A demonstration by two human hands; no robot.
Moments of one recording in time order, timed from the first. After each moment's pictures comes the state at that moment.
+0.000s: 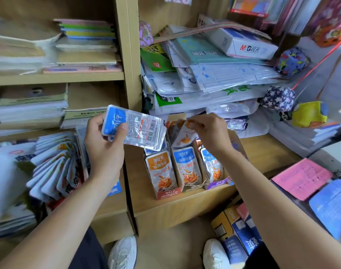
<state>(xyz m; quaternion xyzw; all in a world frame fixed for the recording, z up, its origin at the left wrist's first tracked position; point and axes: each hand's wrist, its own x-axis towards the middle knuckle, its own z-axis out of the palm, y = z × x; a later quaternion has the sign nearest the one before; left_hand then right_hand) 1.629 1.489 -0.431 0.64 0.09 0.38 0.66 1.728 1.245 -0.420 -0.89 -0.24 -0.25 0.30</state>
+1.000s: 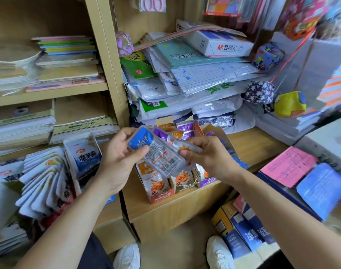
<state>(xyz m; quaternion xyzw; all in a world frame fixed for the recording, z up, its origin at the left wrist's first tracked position) 1.619 1.461 -0.417 0.62 -0.09 0.05 0.78 1.648 1.216 -0.410 -0.77 -0.23 0.06 0.59</state>
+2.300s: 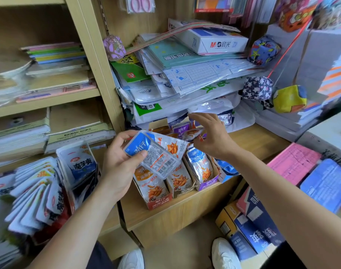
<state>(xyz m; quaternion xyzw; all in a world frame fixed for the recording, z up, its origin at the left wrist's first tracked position) 1.632 1.443 -0.423 0.60 -0.04 0.07 0.79 1.718 1.181 -0.418 -0.93 -0.20 -0.11 0.30</state>
